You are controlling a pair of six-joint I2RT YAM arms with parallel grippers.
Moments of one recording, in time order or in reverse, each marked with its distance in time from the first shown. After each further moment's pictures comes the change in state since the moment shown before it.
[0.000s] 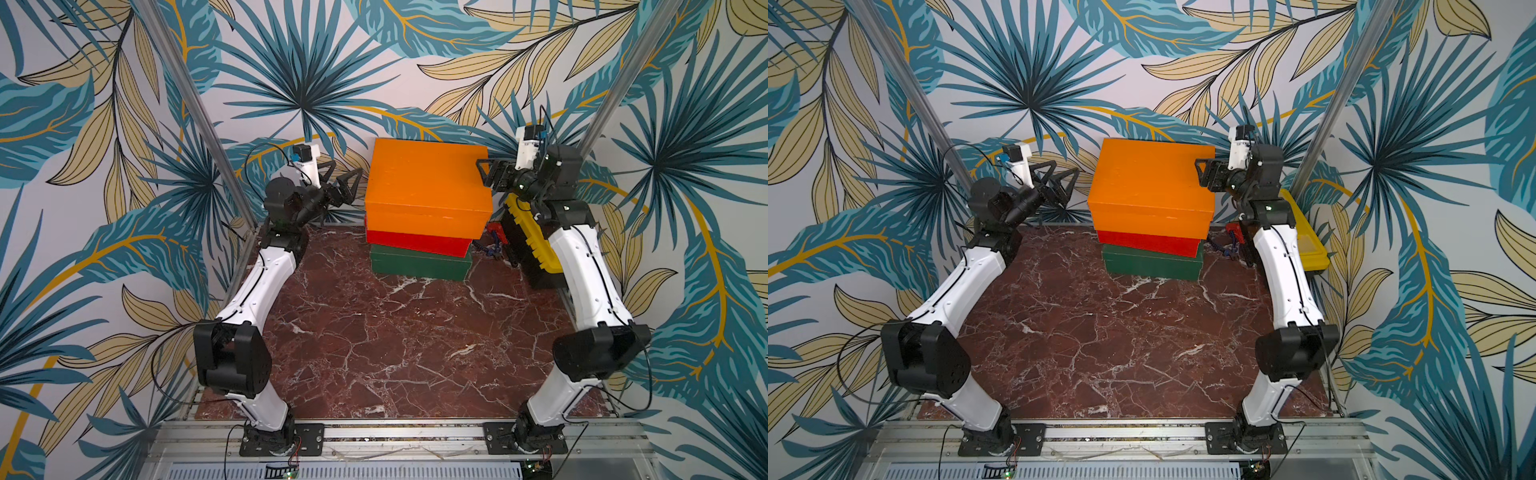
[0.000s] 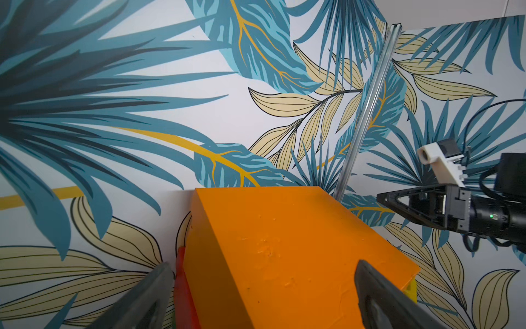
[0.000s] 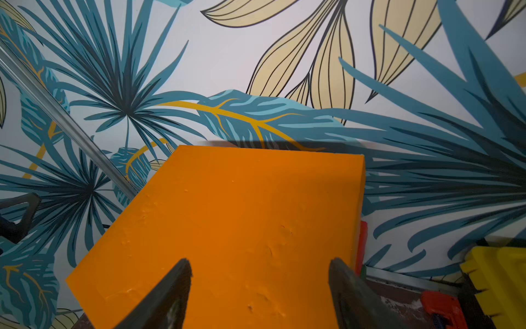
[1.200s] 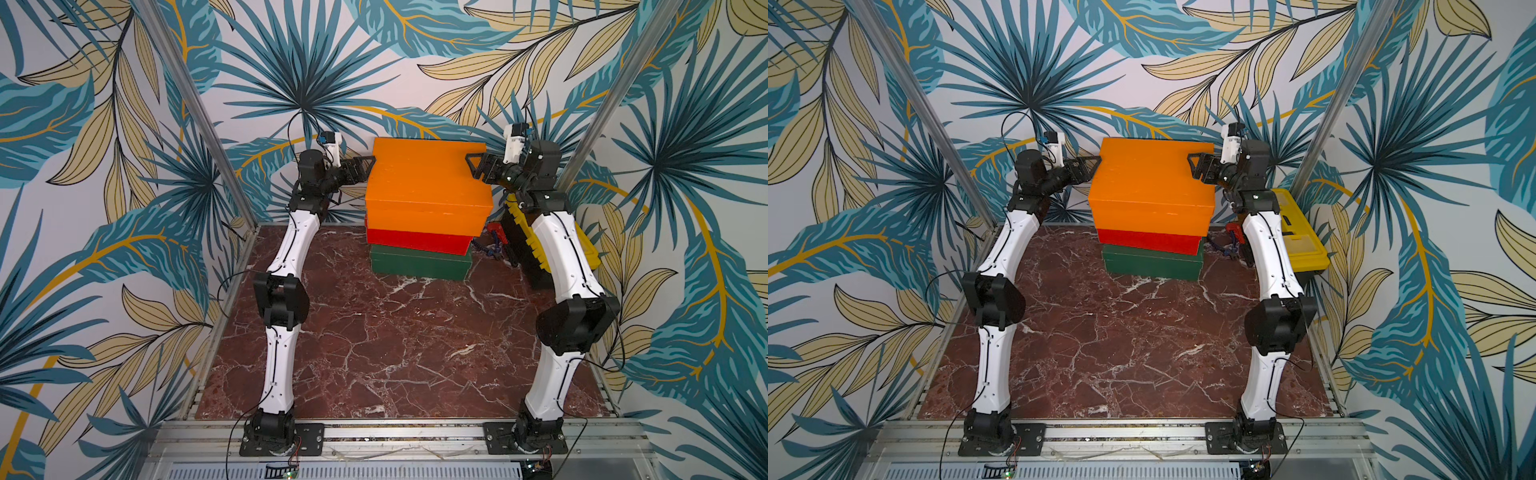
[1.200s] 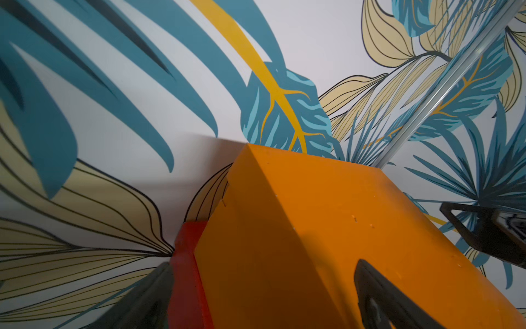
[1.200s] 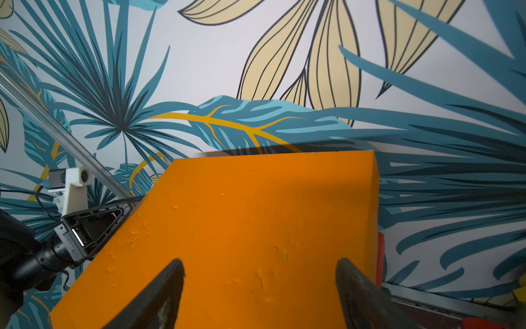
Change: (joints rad) left arm -0.003 0.657 0.867 -0.467 0.019 -0.085; right arm -0.008 0.050 0.002 0.089 0.017 0.107
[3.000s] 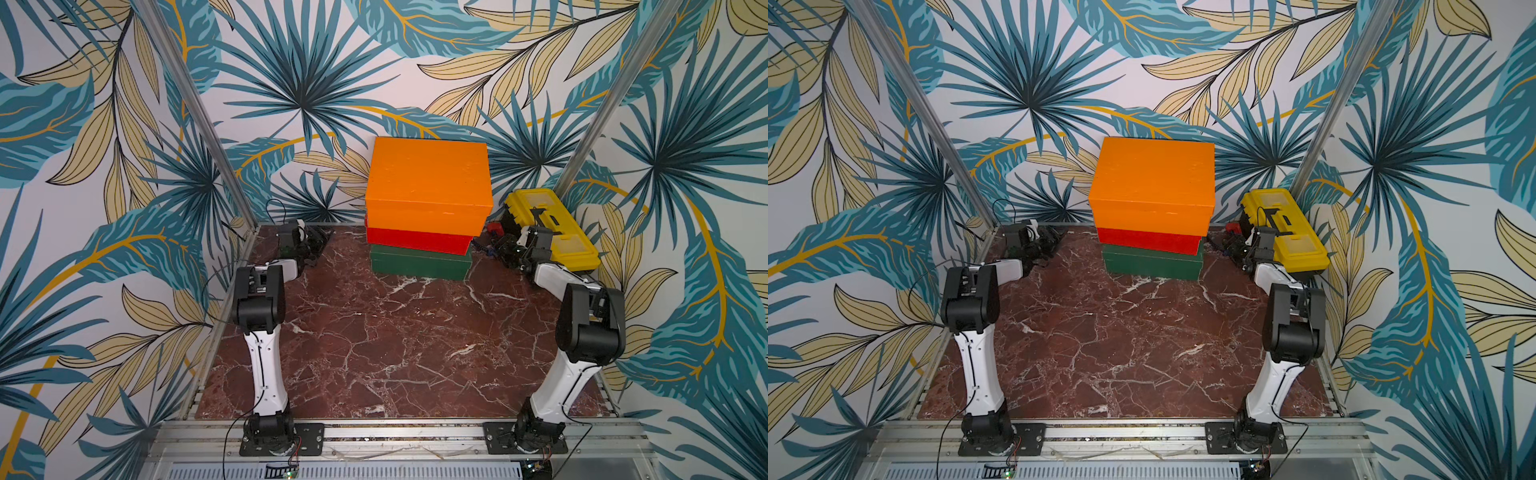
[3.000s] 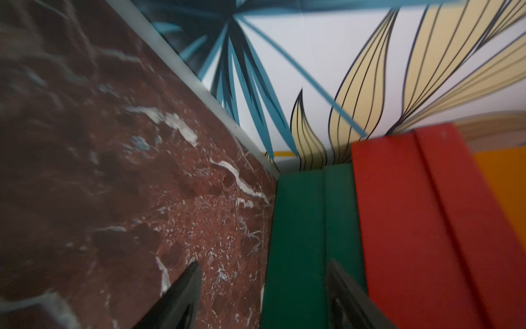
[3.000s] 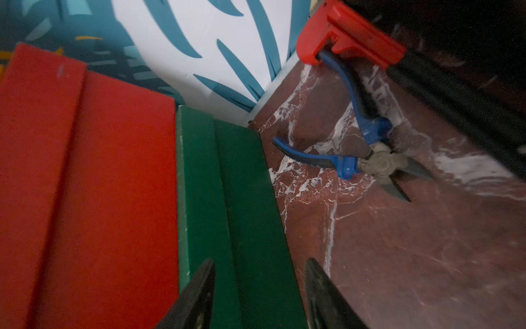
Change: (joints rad) left arm 0.166 -0.076 -0.999 0.521 0.050 -0.551; right arm -0.218 0.046 -0.915 0.493 -0.082 0.532
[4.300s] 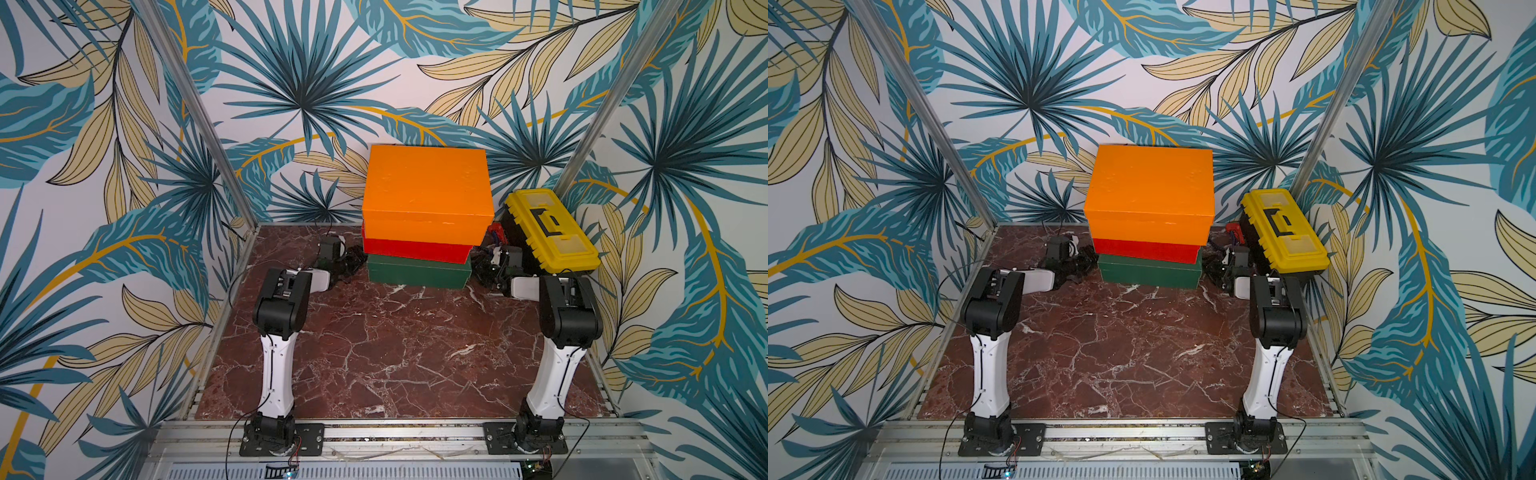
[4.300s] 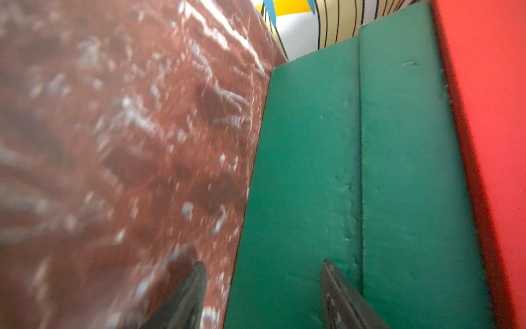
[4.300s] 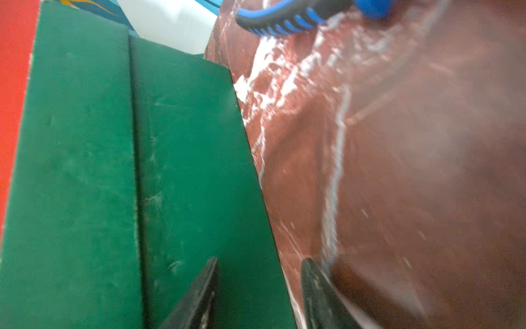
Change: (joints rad) left arm -0.238 -0.156 -0.262 -0.042 -0.147 0.085; right arm 0.115 0.032 -0.229 0.214 -0.007 0.075
